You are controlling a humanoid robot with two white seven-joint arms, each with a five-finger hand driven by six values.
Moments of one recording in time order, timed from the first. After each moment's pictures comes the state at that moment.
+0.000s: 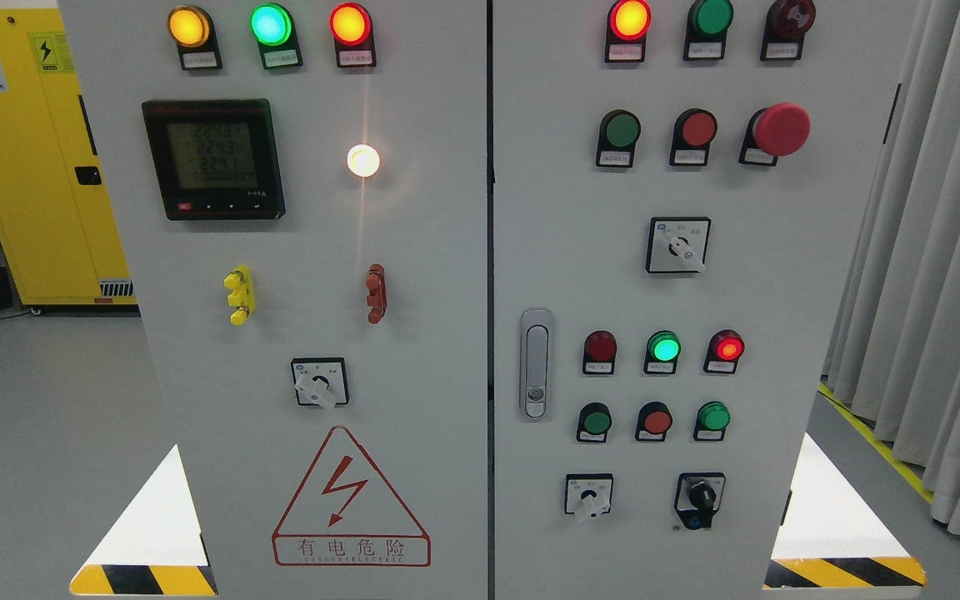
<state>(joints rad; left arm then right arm) 0.00 0.00 -0.15 0.00 0.09 -0.11 -0.01 0.08 -0.17 0.00 -0.19 0.05 0.03 0.29</state>
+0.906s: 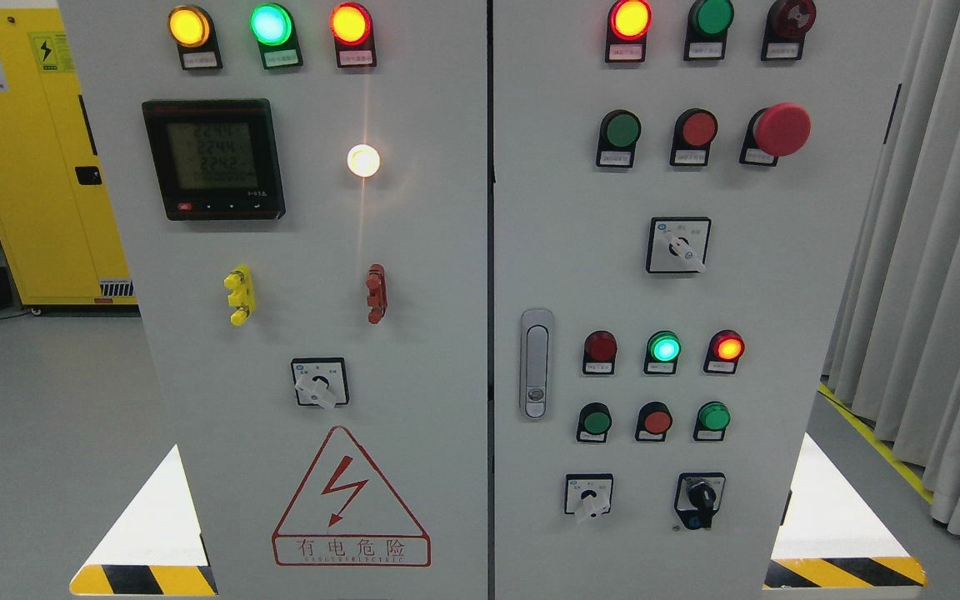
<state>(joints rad) 0.00 0.00 -0.15 0.00 0.09 -0.11 -0.01 0.13 -0.16 0.00 -0.41 0.17 -0.04 0.28</state>
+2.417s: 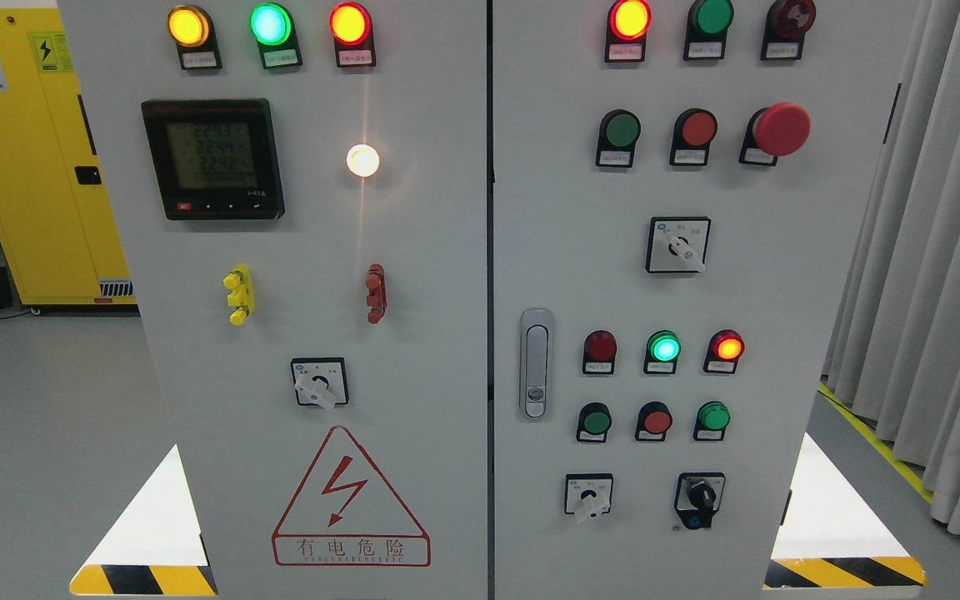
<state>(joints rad) 0.00 -0.07 -0.15 0.00 0.09 -0.11 -0.01 0.22 -0.18 -0.10 -1.50 0.61 -0.51 0.27</state>
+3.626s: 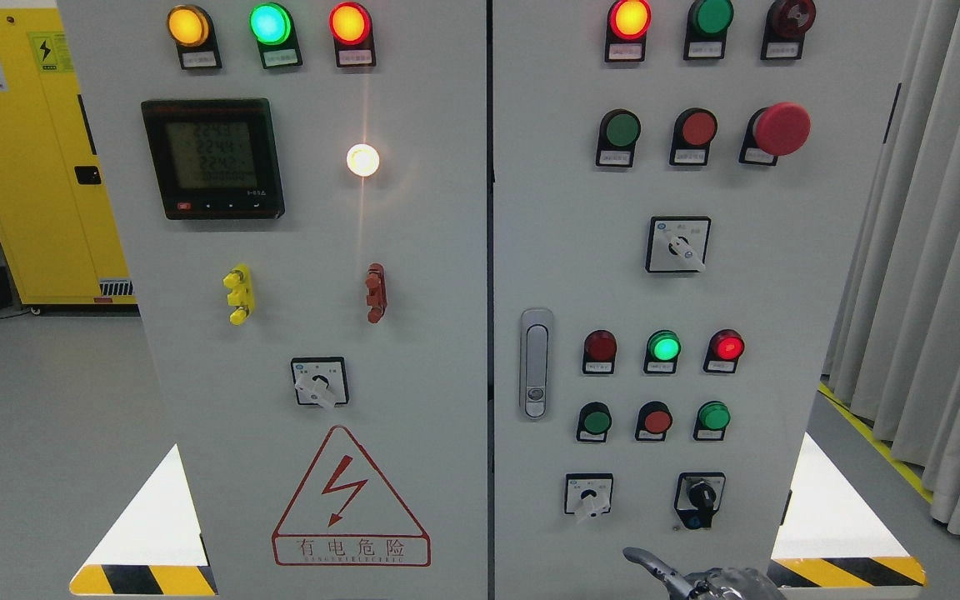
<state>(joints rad) 0.00 -0.10 -0.15 0.00 0.09 -0.11 -0.01 -0.08 -0.19 -0.09 -1.88 0.91 -0.52 0.35</state>
